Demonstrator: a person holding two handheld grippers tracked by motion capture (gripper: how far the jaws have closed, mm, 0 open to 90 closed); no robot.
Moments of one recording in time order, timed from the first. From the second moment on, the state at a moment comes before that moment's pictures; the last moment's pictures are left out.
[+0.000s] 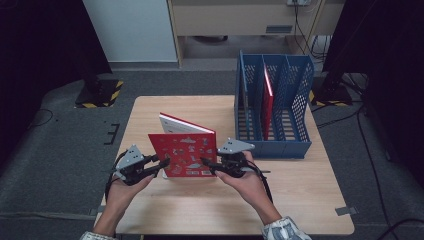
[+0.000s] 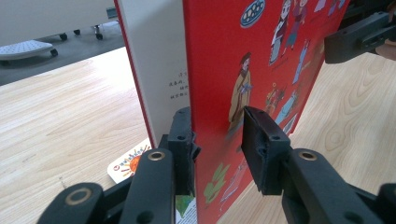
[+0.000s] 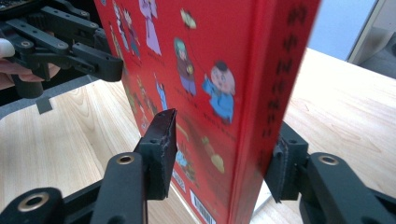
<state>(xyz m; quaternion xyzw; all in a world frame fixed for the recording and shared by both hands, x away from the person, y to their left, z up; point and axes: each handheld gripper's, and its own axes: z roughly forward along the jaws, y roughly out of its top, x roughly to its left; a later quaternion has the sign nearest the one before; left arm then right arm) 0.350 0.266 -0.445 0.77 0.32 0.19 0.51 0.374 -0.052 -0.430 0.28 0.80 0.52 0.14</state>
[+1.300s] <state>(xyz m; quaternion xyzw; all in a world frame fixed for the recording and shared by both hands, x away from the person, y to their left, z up) 0.359 0.263 -0.452 0.75 0.35 0.22 0.52 0.383 -0.040 -0.412 0.26 0.79 0.54 0.13</state>
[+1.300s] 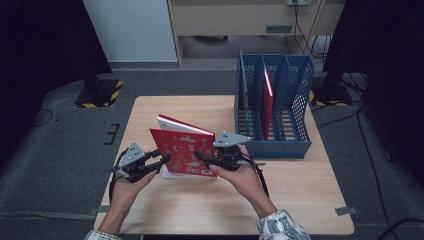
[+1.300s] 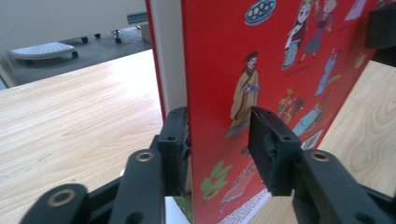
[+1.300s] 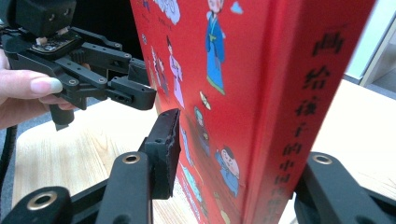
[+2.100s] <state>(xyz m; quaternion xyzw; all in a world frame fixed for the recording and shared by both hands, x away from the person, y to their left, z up) 0.359 0.263 -0.452 0.73 0.36 0.23 0.53 0.390 -0.032 -0.386 0.23 0.78 0.56 0.14</state>
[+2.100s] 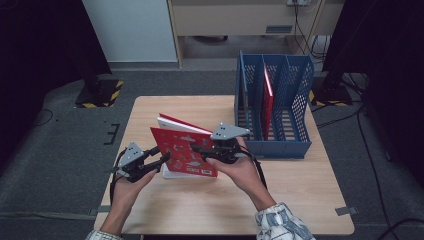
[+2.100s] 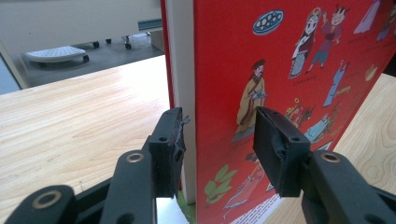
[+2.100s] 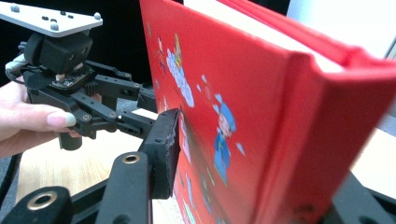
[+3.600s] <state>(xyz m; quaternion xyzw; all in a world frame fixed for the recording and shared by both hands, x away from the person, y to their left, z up) 0.355 0.286 -0.471 0.75 0.40 0.26 0.45 0.402 -0.025 -0.380 0.21 0.77 0.58 0.13</state>
